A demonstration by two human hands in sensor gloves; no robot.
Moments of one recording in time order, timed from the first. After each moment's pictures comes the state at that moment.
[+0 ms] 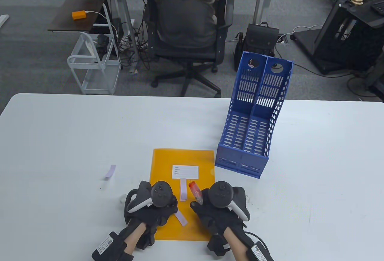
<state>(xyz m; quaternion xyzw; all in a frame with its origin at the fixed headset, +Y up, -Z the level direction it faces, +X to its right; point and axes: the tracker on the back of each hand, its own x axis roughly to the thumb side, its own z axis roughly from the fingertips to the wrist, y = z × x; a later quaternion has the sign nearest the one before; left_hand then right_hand) -0.147 -0.771 -0.317 -0.18 -0.19 0.13 0.96 0.072 -0.766 -0.301 0.11 0.15 0.93 0.31</state>
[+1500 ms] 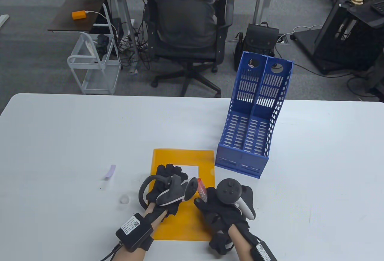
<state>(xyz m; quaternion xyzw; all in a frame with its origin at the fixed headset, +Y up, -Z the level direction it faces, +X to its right) -0.078 -0.755 -0.344 -0.03 -0.17 -0.11 0.98 0.087 -0.770 -0.306 0.09 0.17 0.91 0.37</state>
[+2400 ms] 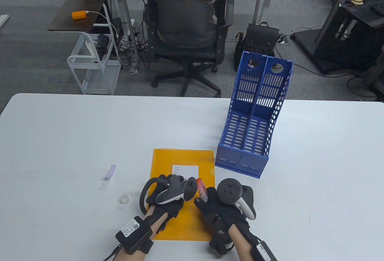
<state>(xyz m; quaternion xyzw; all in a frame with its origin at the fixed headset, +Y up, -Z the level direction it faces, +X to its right) -0.081 -0.770 -0.344 -0.11 -0.17 -0.08 0.98 0.088 -0.769 -0.306 0.09 0.17 0.91 0.37</state>
